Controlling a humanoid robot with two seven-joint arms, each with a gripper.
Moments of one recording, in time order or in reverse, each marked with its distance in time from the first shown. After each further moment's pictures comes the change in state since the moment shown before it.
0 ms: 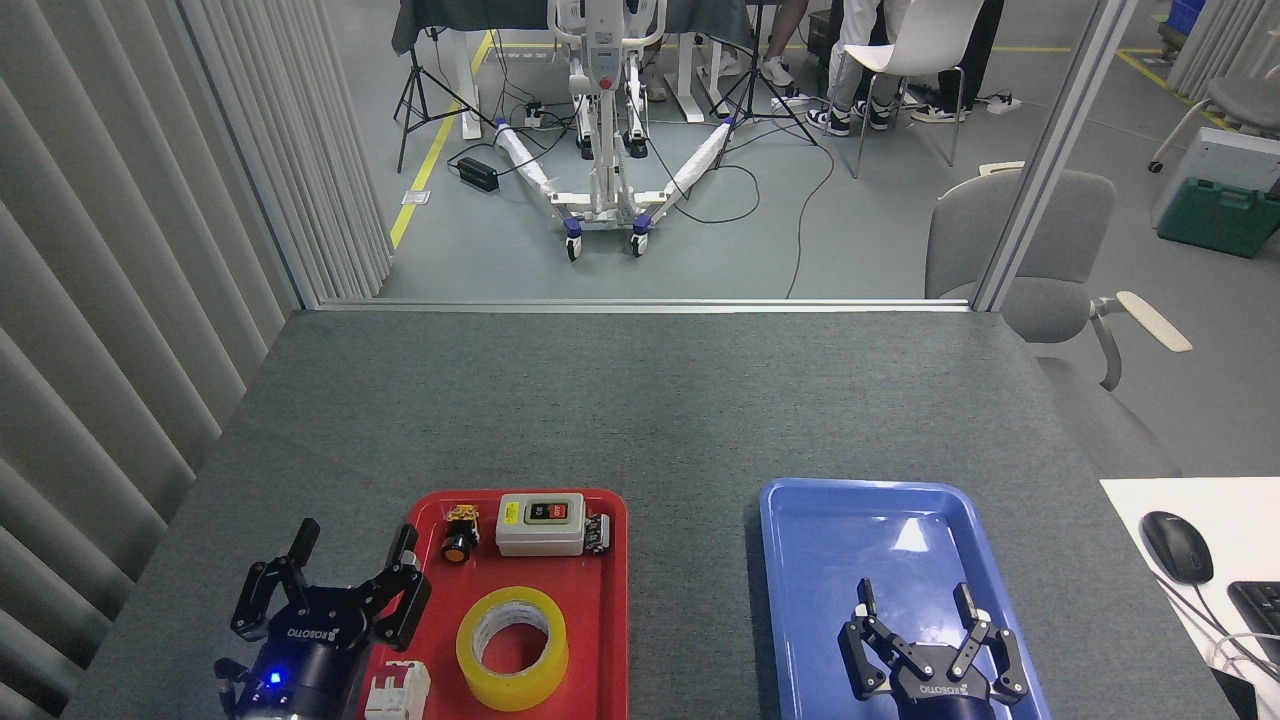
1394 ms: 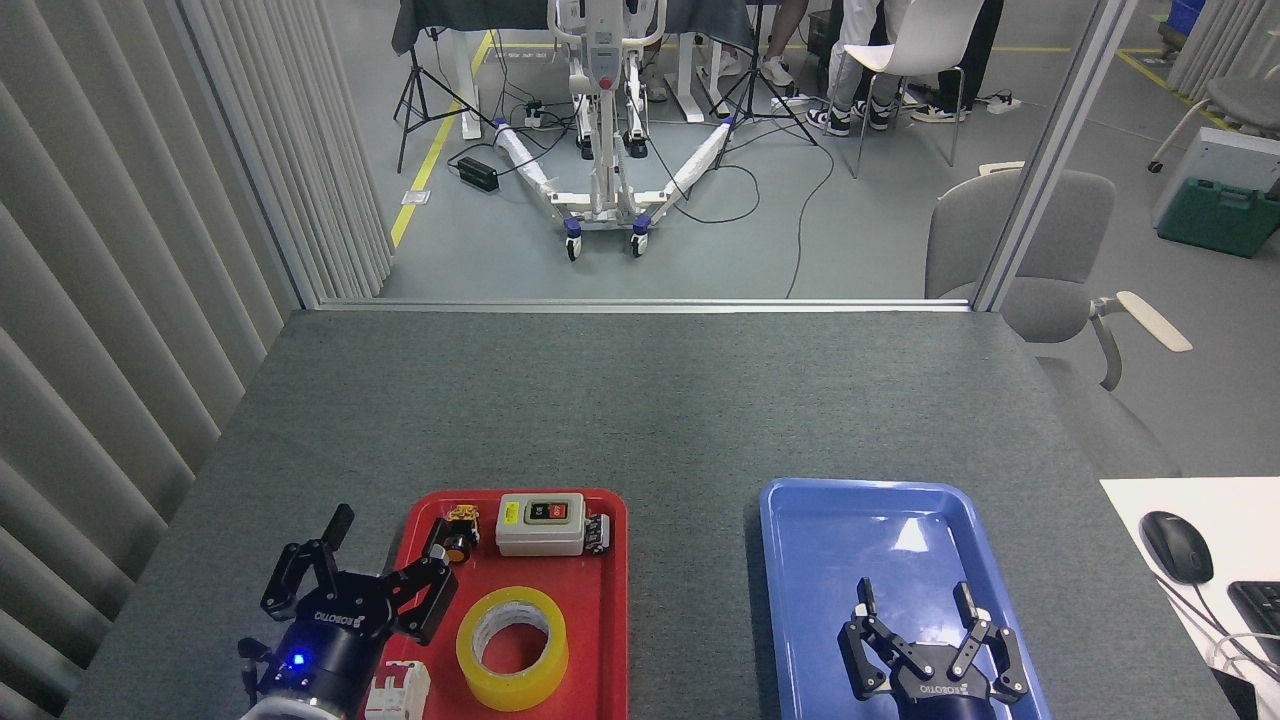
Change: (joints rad) left arm -0.039 0.012 -0.045 -0.007 0.009 -0.060 -0.094; right arm 0.000 -0.001 0.000 0.000 0.003 -0.004 -0.002
